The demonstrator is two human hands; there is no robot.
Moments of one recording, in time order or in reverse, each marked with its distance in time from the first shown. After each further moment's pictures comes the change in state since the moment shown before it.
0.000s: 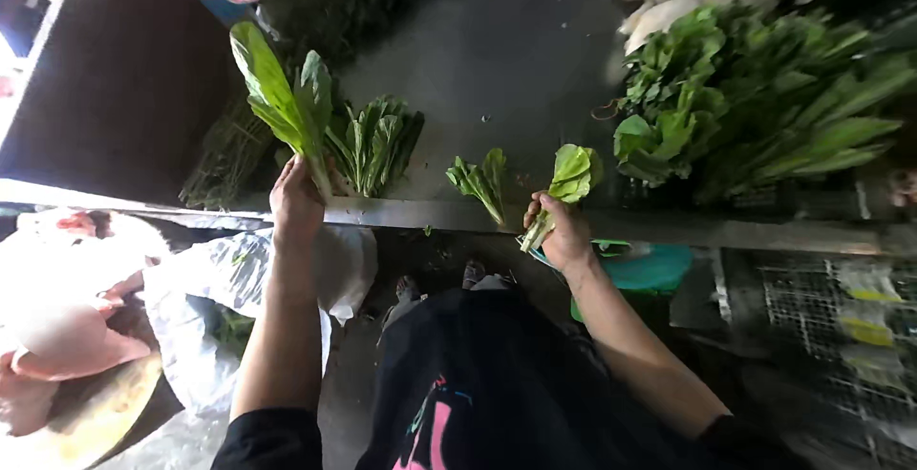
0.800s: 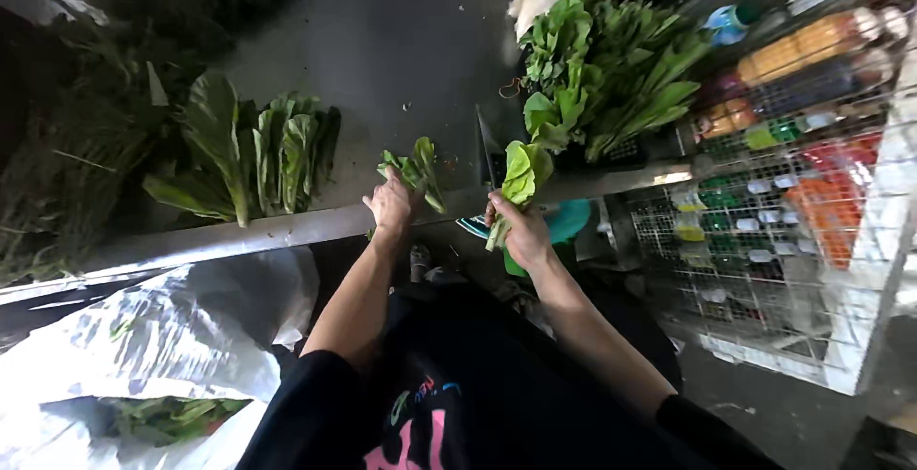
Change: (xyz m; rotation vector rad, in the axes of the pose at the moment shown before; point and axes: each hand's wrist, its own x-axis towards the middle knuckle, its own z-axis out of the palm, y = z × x) left_hand -0.037 -0.166 0.180 1.470 -0.437 -0.123; right_hand -0.042 -0.020 -0.007 -0.181 0.167 -0.046
